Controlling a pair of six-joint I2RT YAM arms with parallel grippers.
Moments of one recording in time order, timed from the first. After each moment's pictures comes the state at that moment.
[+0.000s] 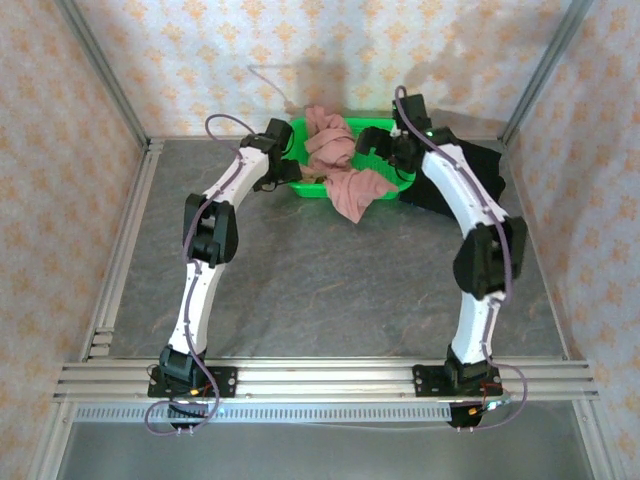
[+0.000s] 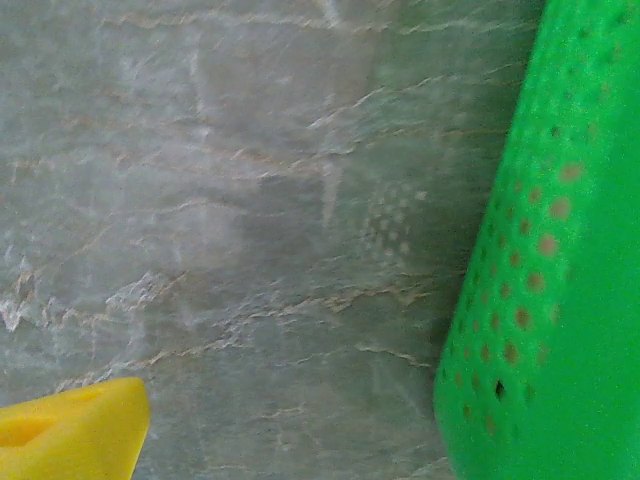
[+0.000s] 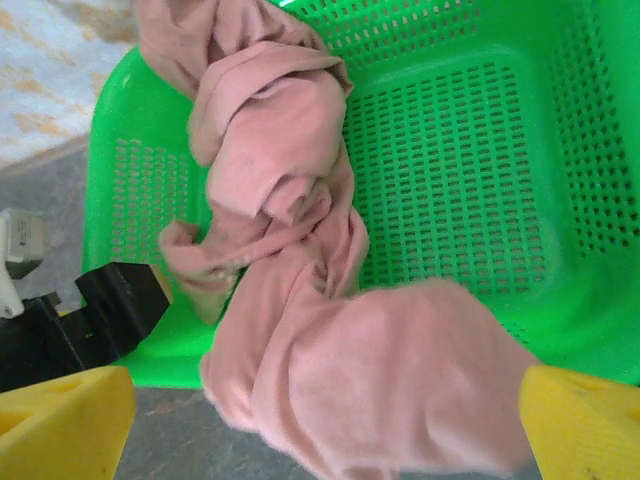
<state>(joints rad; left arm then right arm) -0.24 2.49 2.32 -1.00 -0.11 -0.58 0.29 1.99 1.97 -0.83 -0.11 0.54</state>
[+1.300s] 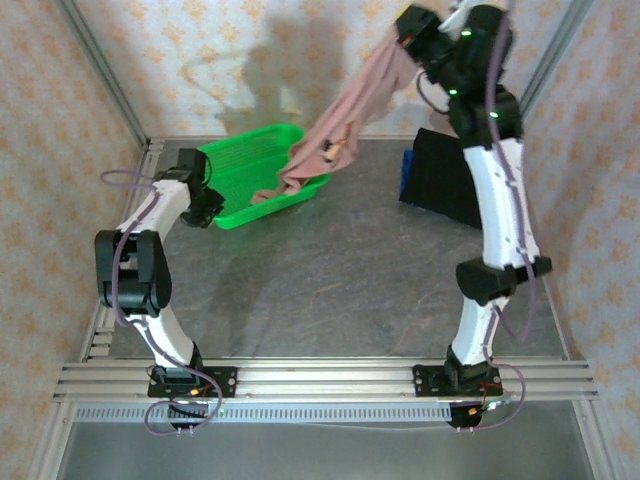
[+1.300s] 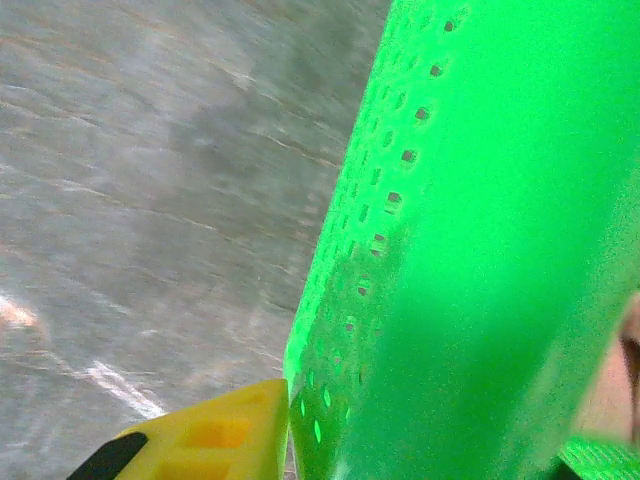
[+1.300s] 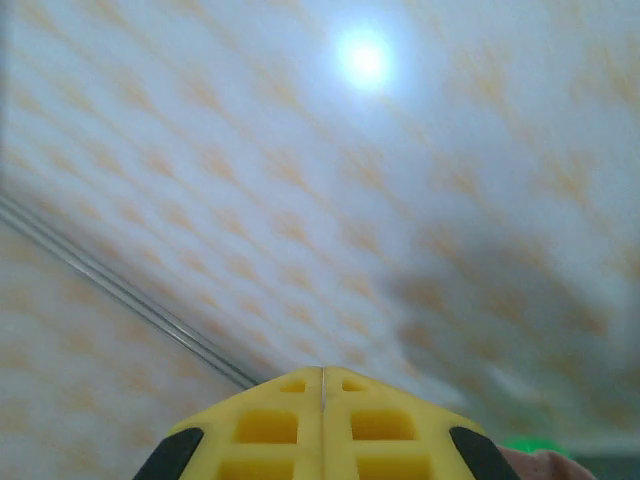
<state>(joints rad) 0.09 1.76 1.34 -0.80 0.01 -0.90 0.30 1.87 2.60 -0.58 -0.16 0.81</state>
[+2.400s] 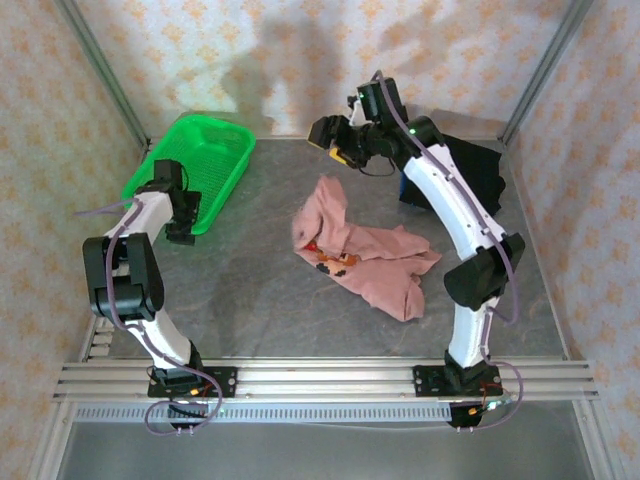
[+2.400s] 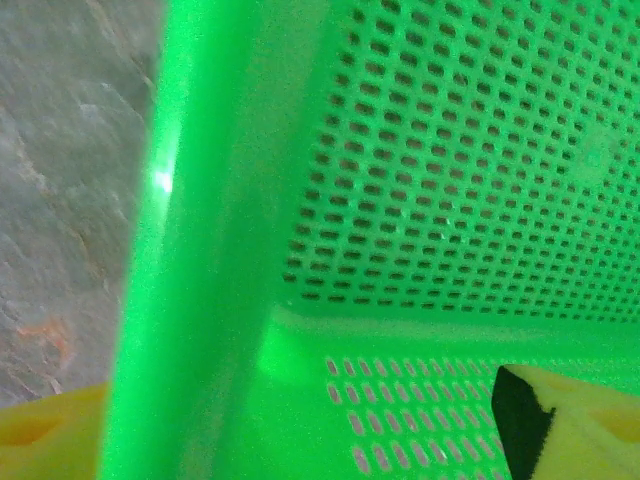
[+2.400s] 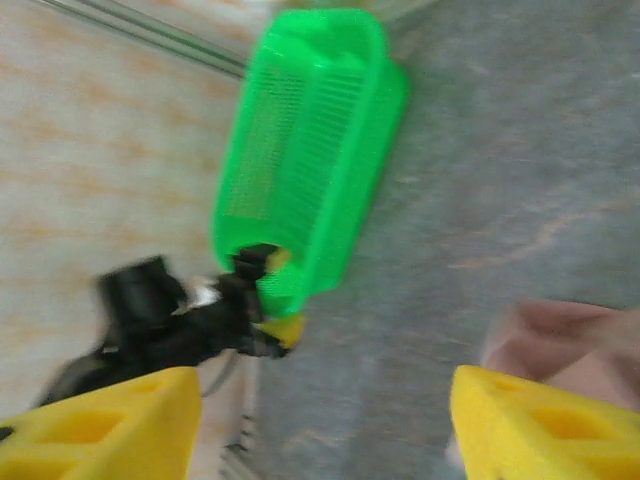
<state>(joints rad) 0.19 1.73 1.22 -0.65 -0.01 -1.35 0.50 1.90 2.16 -0.94 -0.38 0.77</state>
